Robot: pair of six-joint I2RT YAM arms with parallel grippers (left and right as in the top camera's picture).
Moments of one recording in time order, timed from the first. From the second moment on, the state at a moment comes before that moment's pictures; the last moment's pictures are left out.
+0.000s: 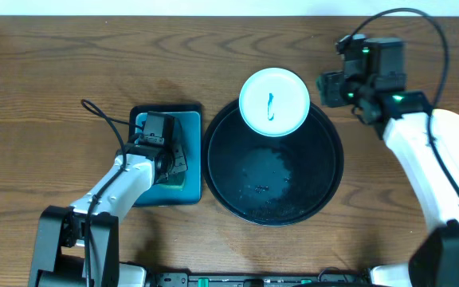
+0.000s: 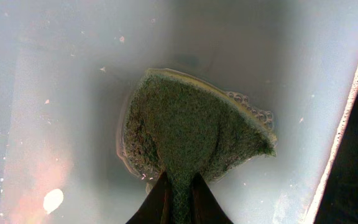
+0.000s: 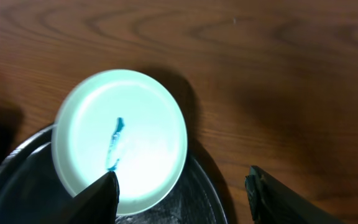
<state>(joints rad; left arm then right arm) -0.18 1.56 0.75 -0.46 -0.02 -0.43 0.15 1.62 1.28 -0.48 -0.14 0.04</state>
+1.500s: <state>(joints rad) -0.18 1.56 0.75 -0.46 -0.02 -0.43 0.23 2.00 1.28 -0.41 -0.10 0.43</state>
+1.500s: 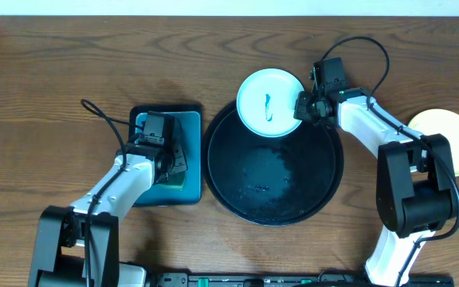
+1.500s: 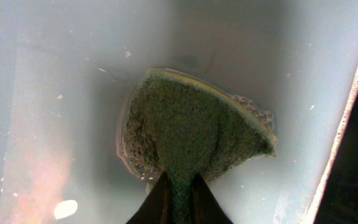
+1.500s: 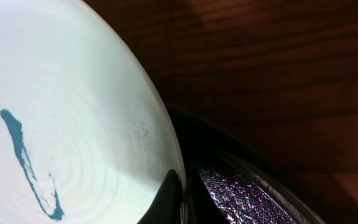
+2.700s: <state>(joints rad) -0.18 1.56 0.75 -0.46 -0.02 -0.43 0.24 1.91 1.28 -0.79 -0.03 0.36</state>
